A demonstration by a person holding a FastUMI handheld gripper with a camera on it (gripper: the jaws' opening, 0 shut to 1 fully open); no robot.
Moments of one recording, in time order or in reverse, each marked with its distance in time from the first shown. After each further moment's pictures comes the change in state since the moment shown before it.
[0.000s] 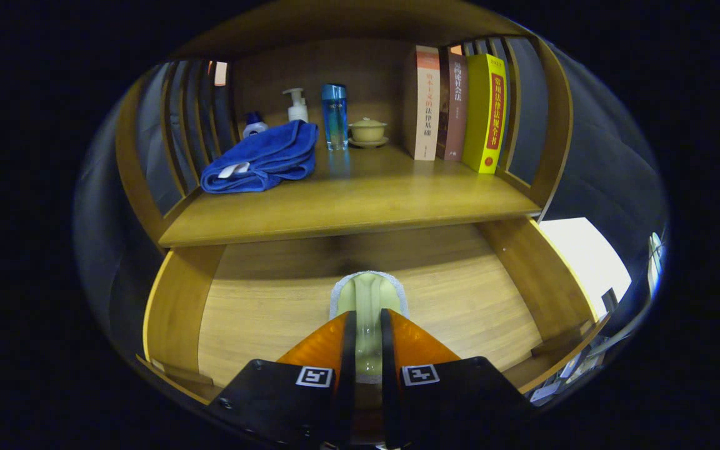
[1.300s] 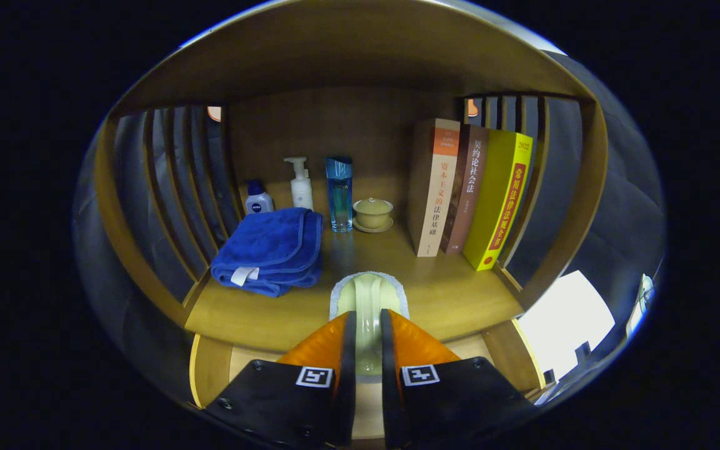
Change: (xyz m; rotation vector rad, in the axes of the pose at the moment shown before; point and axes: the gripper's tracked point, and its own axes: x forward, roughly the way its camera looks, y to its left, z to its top) arm 0.033 0.003 0.163 -0.014 -0.122 -0.019
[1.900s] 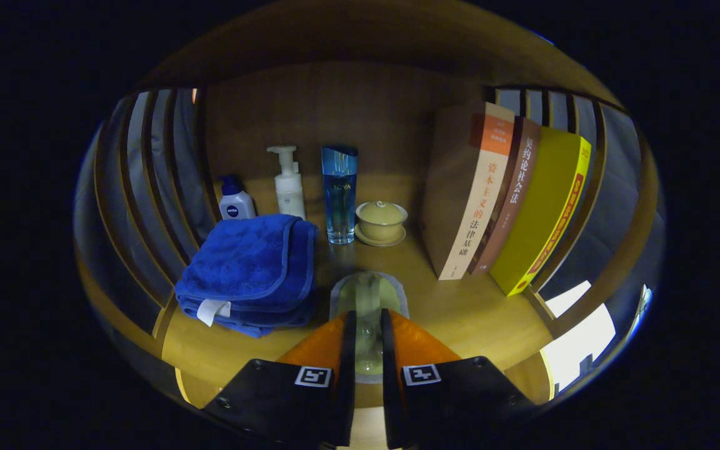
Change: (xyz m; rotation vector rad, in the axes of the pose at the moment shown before) arm 0.084 0.022 0.005 -0.039 0.035 -0.024
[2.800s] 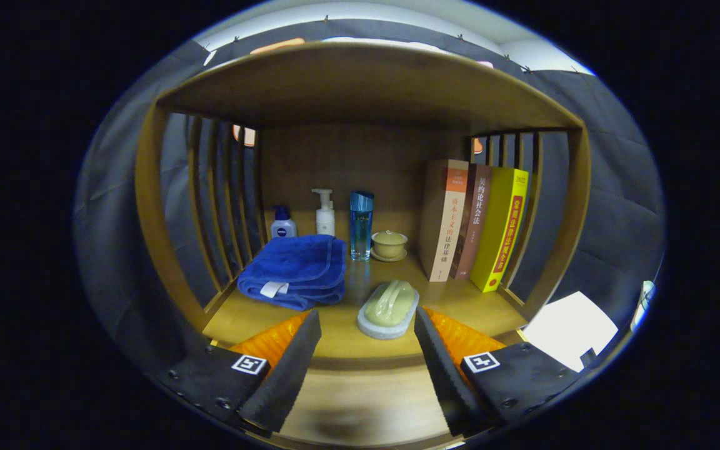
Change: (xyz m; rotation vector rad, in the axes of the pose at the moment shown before) arm -0.160 0.014 -0.008 -0.017 -0.279 0.056
